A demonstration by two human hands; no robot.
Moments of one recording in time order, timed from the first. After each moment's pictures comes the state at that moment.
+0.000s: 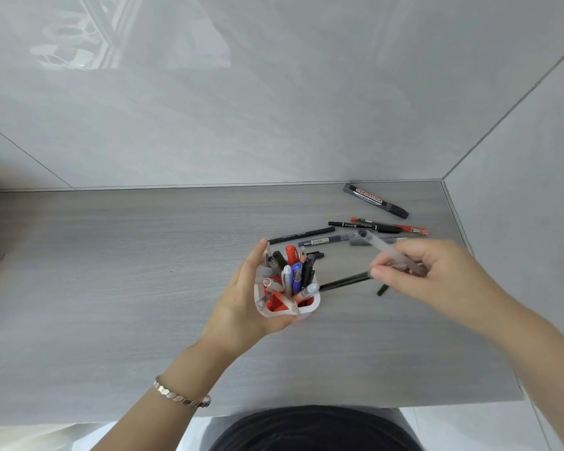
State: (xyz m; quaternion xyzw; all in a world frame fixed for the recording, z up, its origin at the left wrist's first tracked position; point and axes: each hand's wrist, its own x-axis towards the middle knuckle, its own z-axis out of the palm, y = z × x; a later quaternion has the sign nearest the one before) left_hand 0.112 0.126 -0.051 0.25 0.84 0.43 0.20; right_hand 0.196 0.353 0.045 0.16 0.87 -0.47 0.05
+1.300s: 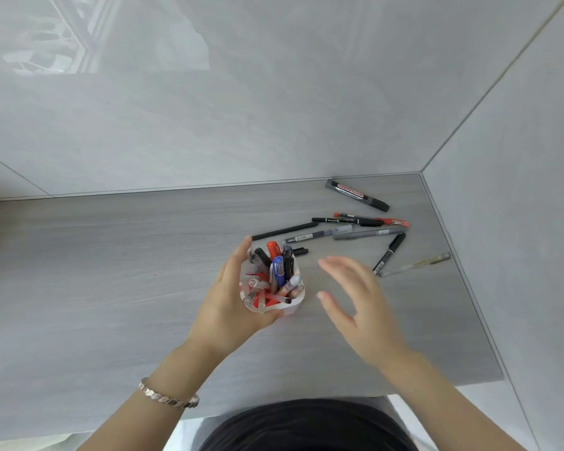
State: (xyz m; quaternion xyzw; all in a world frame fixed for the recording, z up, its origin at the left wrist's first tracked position) left_hand 0.116 0.132 -0.052 0.21 0.84 0.46 0.21; right_hand 0.219 0.311 -0.058 0.10 0.92 -0.36 -0.12
